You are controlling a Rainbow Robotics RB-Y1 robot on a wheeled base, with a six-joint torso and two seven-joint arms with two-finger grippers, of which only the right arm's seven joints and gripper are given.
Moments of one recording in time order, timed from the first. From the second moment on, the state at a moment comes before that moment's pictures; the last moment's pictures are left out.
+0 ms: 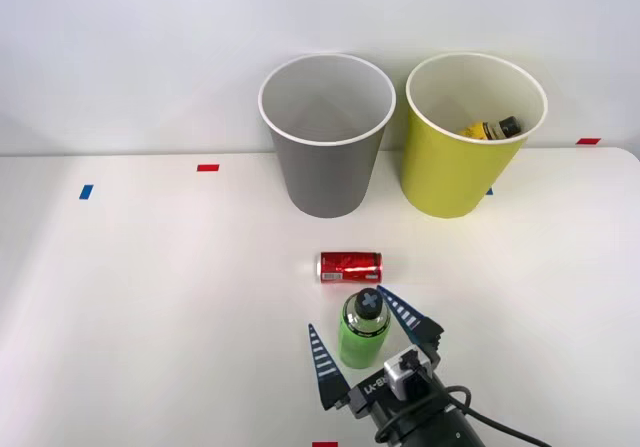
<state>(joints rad) 0.12 -0.57 0.99 -1.79 -1.08 -0.62 2.47</state>
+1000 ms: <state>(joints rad) 0.10 -0.56 0.97 -1.79 -1.14 -0.61 2.57</state>
